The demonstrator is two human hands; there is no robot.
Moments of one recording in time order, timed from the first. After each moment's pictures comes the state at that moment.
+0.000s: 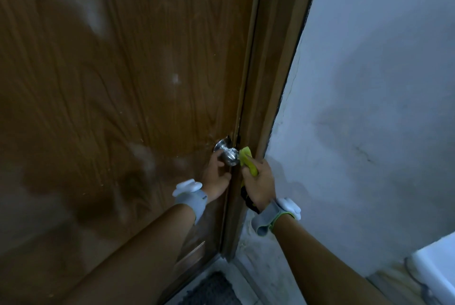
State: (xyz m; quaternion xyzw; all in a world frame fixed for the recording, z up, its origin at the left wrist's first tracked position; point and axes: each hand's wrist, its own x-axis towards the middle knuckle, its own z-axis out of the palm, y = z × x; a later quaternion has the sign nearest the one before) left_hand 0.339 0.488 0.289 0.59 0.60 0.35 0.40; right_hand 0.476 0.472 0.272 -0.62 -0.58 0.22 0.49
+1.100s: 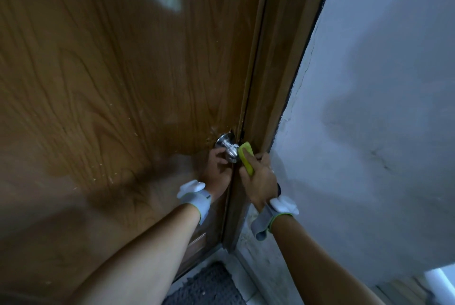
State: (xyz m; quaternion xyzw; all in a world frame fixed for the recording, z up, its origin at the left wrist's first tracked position) left_hand 0.348 0.501 0.264 0.54 0.60 0.45 0.39; right_hand 0.478 0.485 0.267 -0.63 -0.68 0.07 0.37
